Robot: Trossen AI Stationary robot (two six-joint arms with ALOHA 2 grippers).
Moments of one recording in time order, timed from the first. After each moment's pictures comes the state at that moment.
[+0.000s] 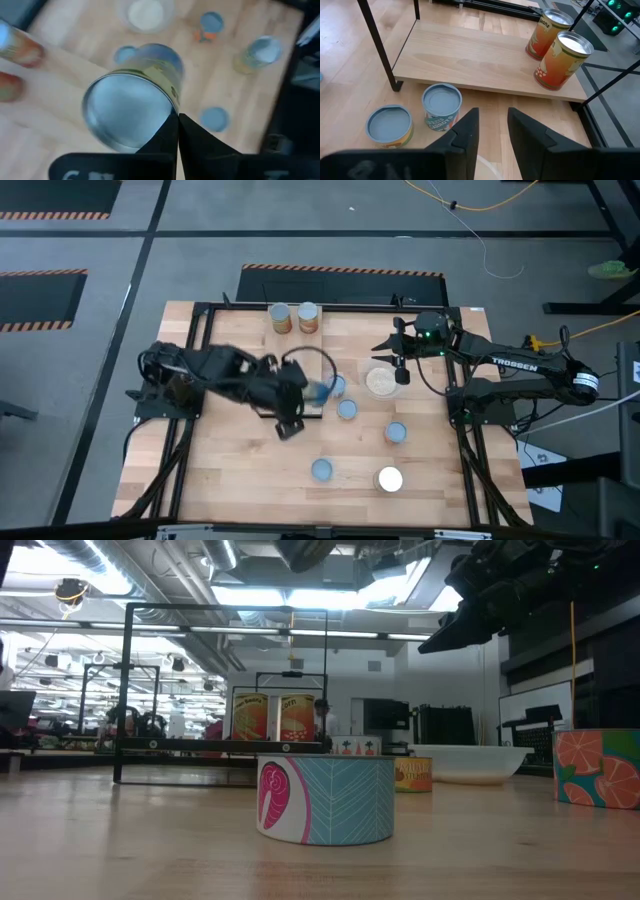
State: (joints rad) left arm -0.32 1.83 2.34 -1.58 -0.34 -0.72; right arm -0.44 1.00 0.63 -0.14 -0.31 -0.40
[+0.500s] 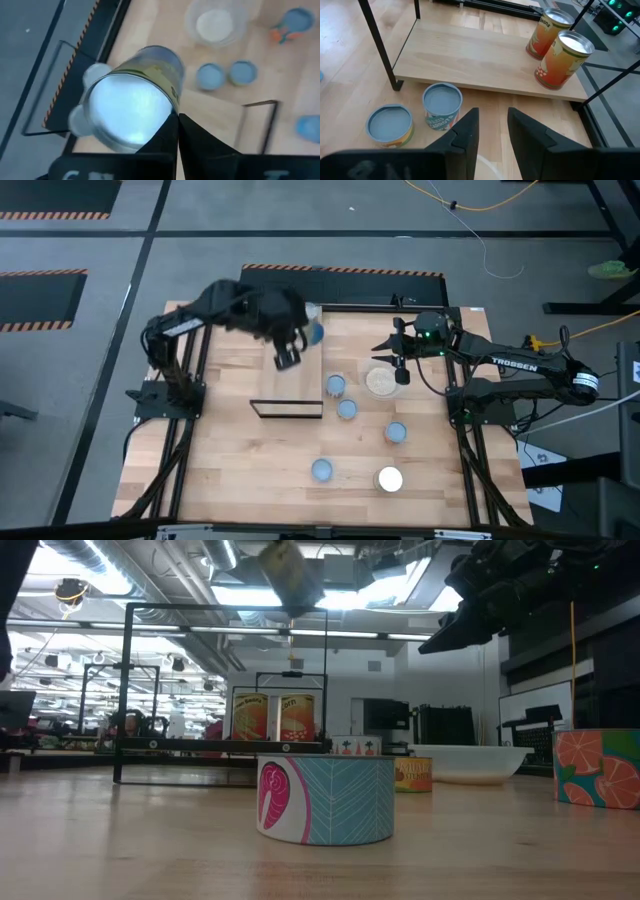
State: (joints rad) left arm 0.13 1.79 2.33 -1.57 -0.25 -0.13; right arm -0.44 1.00 0.63 -0.14 -0.31 -0.40
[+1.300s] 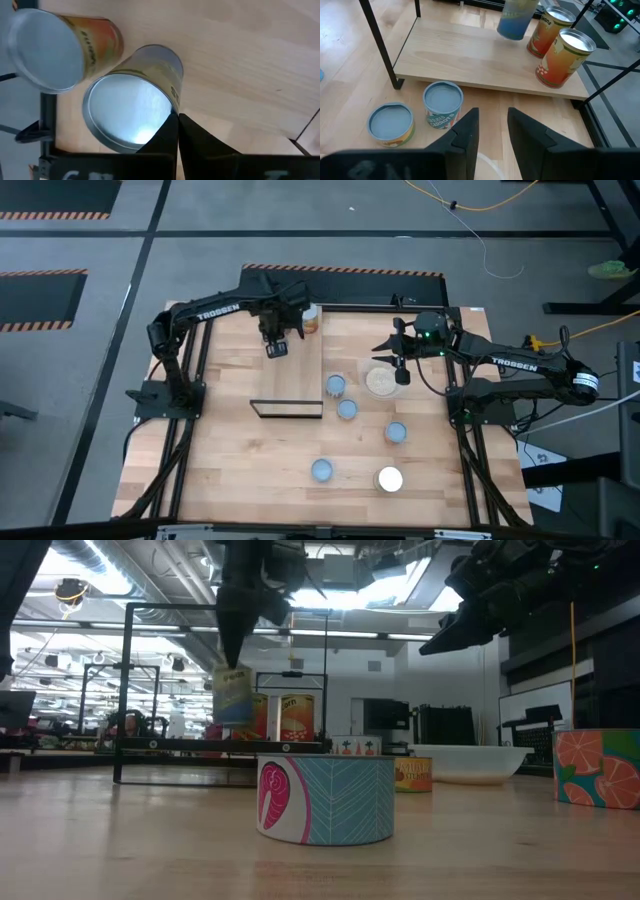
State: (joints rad) left arm 0.44 1.79 1.72 -1.44 -0.09 0.15; right arm -0.44 1.00 0.63 -0.15 -0.31 -0.40
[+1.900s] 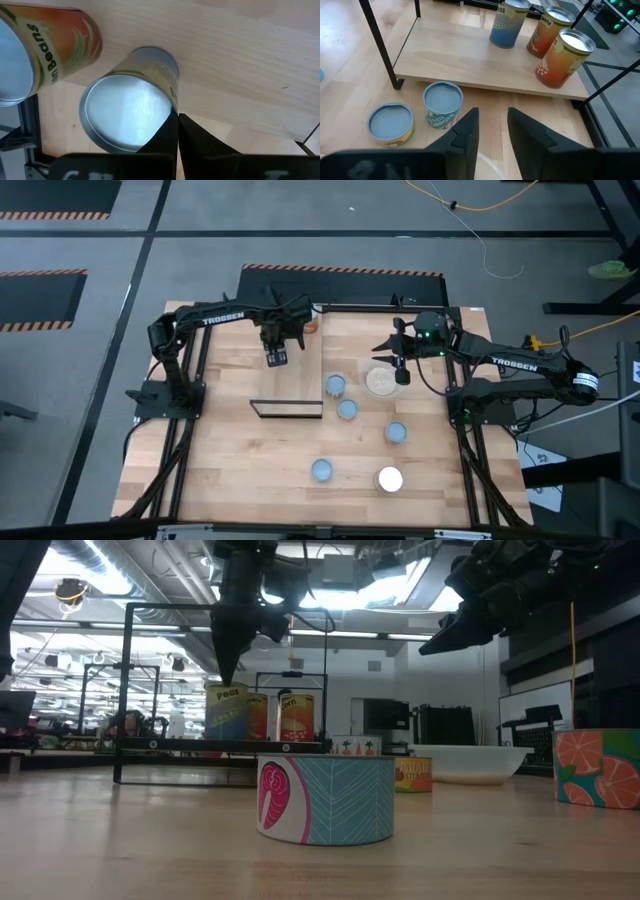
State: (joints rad) left arm 0.41 1.79 1.61 -1.37 -0.09 0.14; right arm -0.44 1.00 0.63 -0.15 -0.31 -0.40
